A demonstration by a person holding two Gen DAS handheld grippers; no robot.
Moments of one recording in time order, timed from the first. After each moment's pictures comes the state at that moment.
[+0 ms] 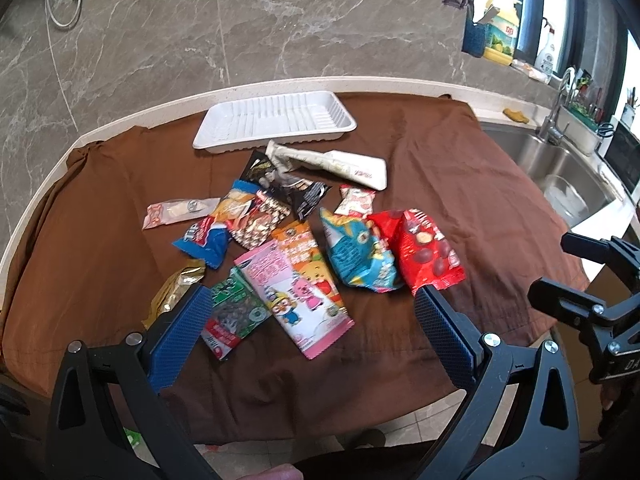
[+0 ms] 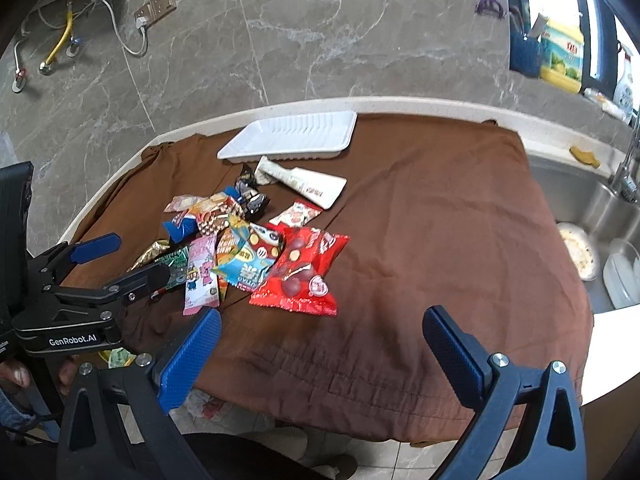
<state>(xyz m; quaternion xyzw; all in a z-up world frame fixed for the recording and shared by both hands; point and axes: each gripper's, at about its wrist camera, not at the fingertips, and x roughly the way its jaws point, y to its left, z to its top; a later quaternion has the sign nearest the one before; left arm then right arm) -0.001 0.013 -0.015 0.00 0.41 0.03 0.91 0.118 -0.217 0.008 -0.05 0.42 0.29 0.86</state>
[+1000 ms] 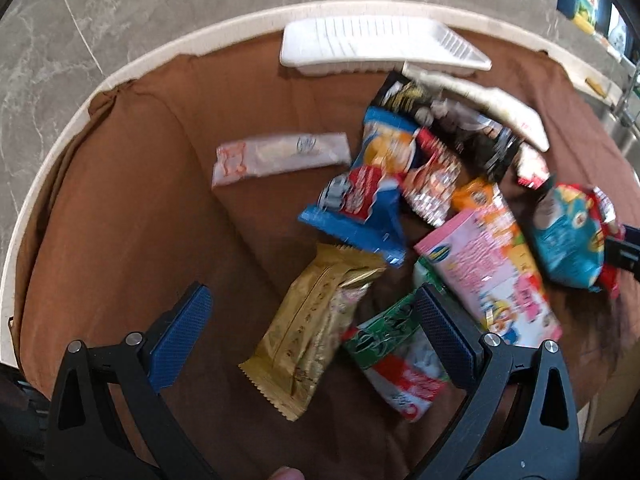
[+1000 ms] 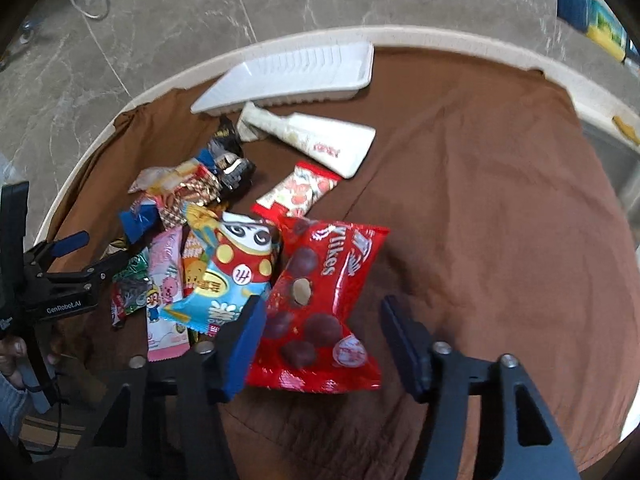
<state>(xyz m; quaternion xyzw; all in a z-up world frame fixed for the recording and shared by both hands) 0.077 0.154 -0.104 0.00 0.51 0.10 0.85 0.197 -0.145 -0.062 -0.04 0.53 0.28 0.80</state>
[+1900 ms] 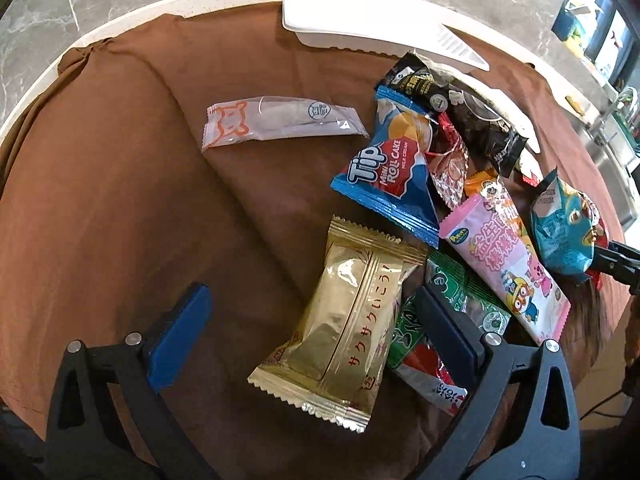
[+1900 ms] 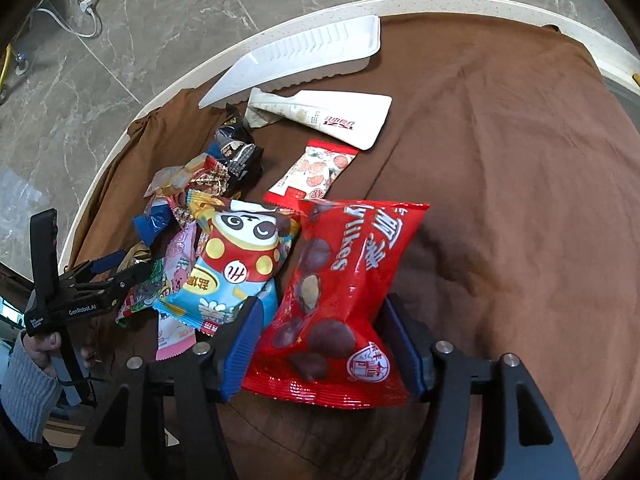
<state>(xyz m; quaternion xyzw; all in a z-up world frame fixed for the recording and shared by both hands) 0.076 0.197 -0.136 -0.07 0.53 0.03 0.85 0.203 -0.146 -0.077 0.01 0.55 0.32 0.77</state>
